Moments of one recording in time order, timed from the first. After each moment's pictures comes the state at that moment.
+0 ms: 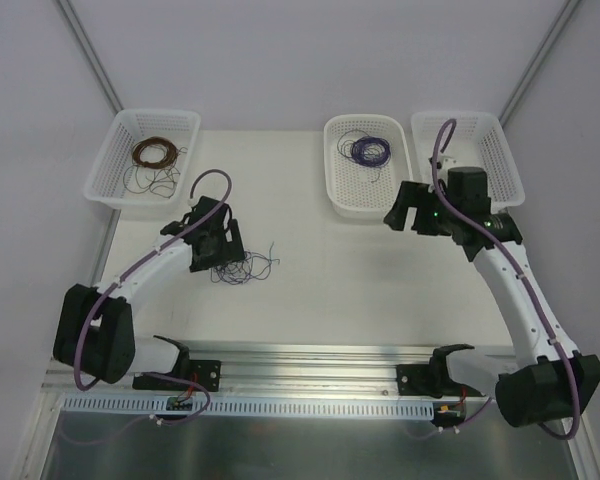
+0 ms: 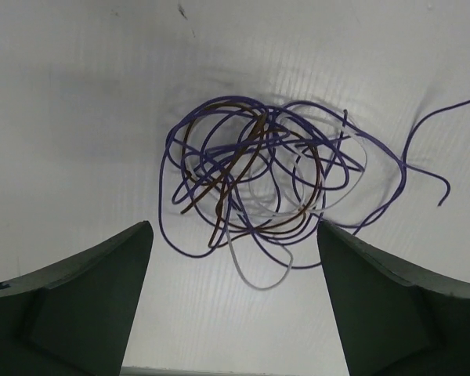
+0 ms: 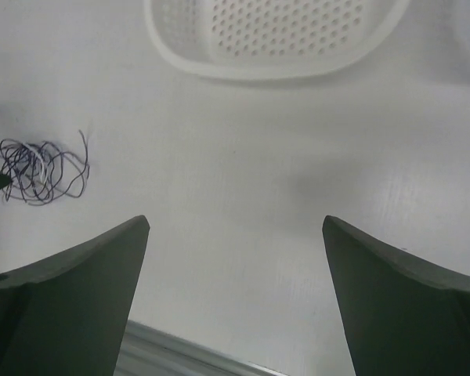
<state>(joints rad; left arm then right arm) -0.35 1.27 0.82 -0.62 -0.16 -0.54 0.15 1.18 1.19 -0.70 -0.19 0.26</state>
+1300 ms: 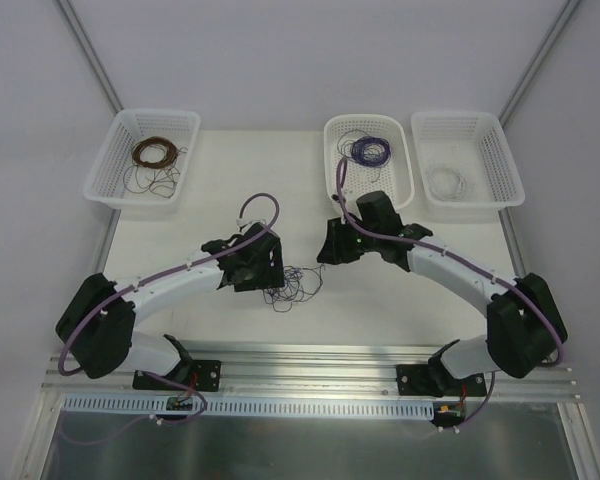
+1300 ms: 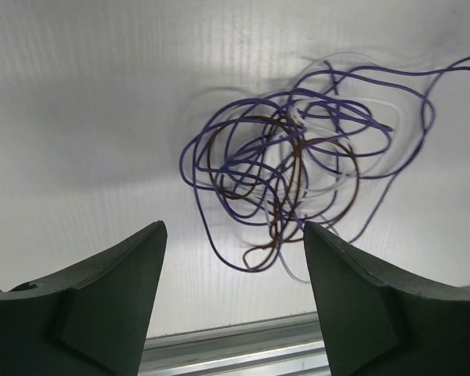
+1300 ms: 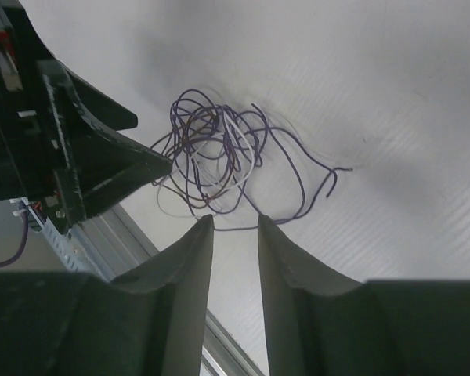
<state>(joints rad) -0.76 1.34 0.82 -0.56 -0.14 -0.80 0.63 1.39 0.91 -0.26 -0.39 0.36</state>
